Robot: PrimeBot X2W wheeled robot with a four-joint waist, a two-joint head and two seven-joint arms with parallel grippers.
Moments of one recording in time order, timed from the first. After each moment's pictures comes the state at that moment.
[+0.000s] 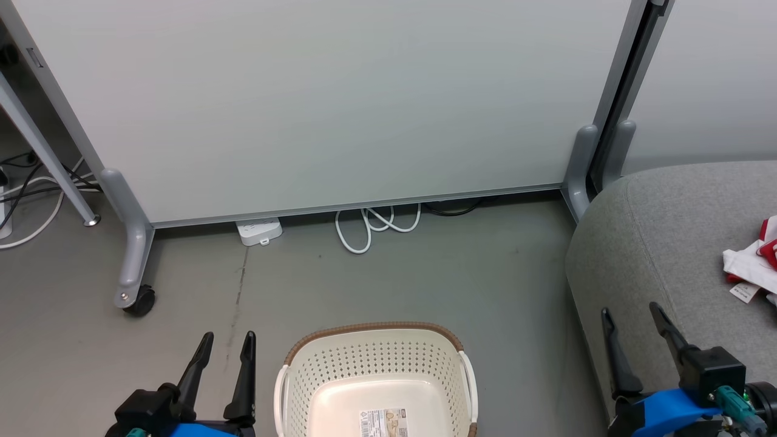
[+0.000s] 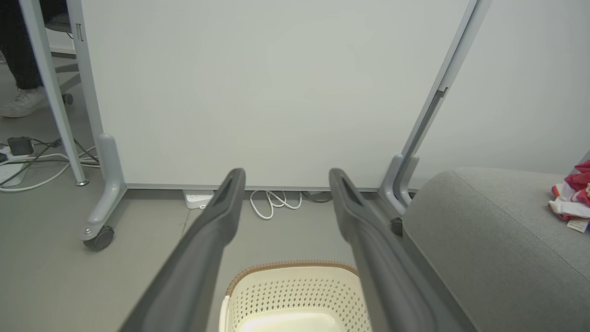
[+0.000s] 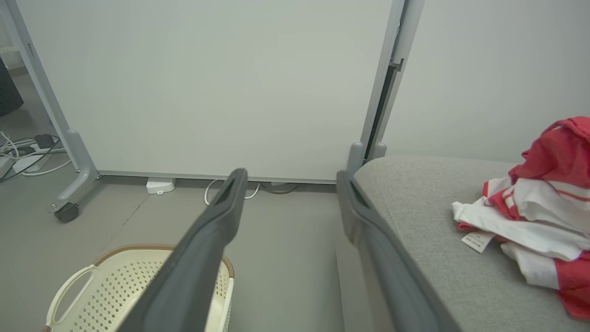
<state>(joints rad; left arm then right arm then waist) -0.06 0.08 -0.12 0.32 -0.31 -0.13 -0.26 0.03 -0.06 -0.08 0.07 -0.05 0.13 -0.04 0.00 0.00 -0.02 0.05</state>
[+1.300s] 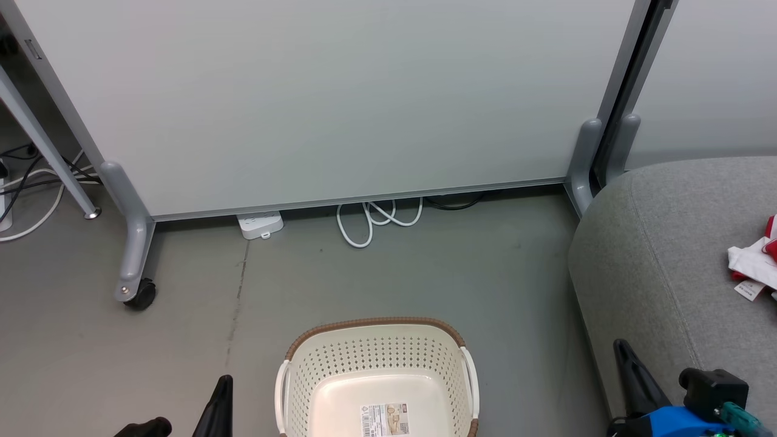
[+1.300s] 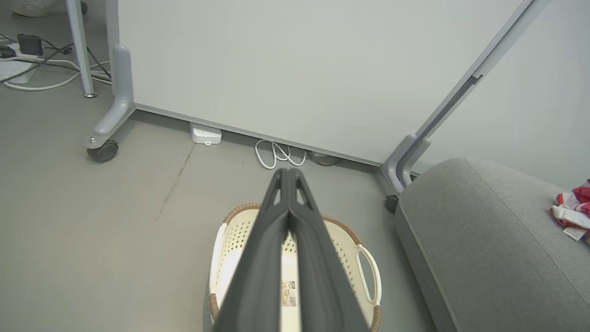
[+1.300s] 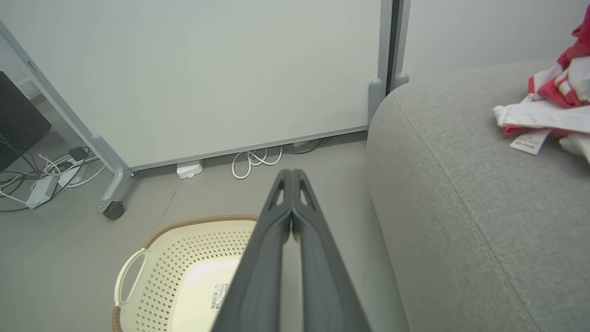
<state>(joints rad) 0.00 0.06 -0.10 0.39 -0.44 -0.13 -0.22 0.06 -0.05 -0.07 0.16 0.14 0.13 -0.02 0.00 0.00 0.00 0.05</state>
